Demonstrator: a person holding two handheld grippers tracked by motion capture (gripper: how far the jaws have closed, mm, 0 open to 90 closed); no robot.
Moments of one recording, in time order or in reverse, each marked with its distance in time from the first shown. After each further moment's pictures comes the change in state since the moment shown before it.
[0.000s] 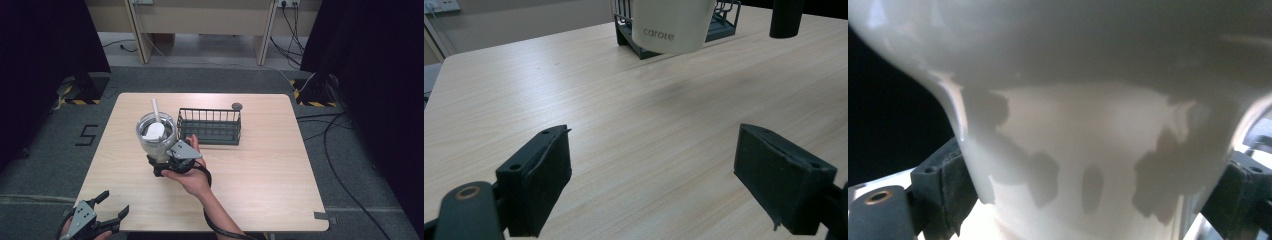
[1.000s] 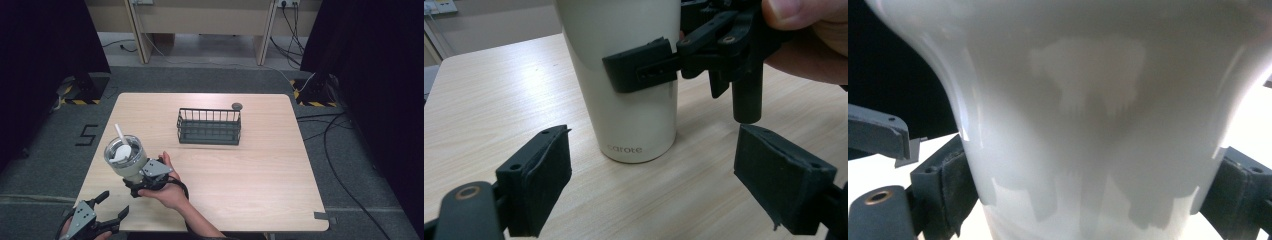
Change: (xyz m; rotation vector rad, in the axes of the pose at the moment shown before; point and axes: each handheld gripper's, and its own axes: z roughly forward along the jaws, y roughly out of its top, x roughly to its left) left arm 0.000 0.000 0.000 -0.002 -0.007 0.003; right arm 0.066 -0.047 0.052 0.092 0.185 0.001
